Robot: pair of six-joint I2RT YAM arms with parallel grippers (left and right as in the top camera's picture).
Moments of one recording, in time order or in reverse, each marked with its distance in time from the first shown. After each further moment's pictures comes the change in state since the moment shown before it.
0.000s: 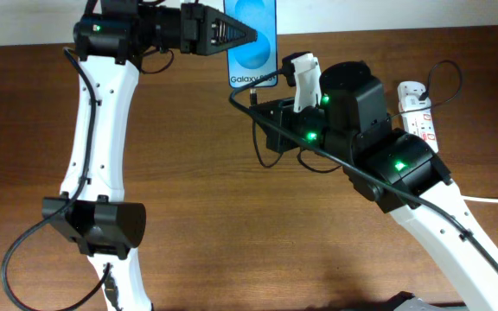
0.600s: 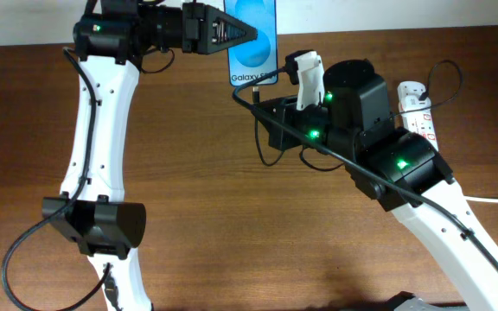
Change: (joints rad) left arm 0.000 0.000 0.000 0.004 -0.031 0.000; right arm -0.019 0.000 0.000 0.011 -0.010 0.000
